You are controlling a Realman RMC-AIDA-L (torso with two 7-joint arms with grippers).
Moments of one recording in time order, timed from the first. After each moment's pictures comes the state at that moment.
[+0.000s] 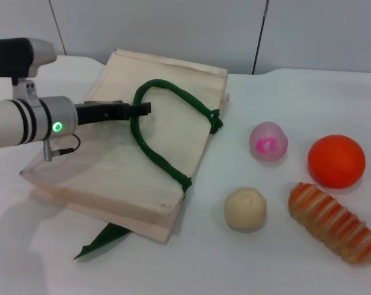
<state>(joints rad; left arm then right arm) -0.79 -2.00 0.54 0.26 -1.09 -0.84 1.47 0.68 2.04 -0.97 0.07 2.87 1.16 -2.80</state>
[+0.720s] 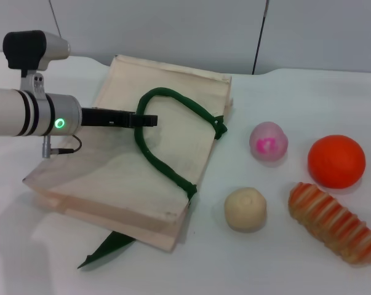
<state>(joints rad) -0.85 -1.97 0.56 0.27 -0.88 -0.91 1.28 0.69 2.04 -0.98 0.07 2.87 1.16 -2.79</state>
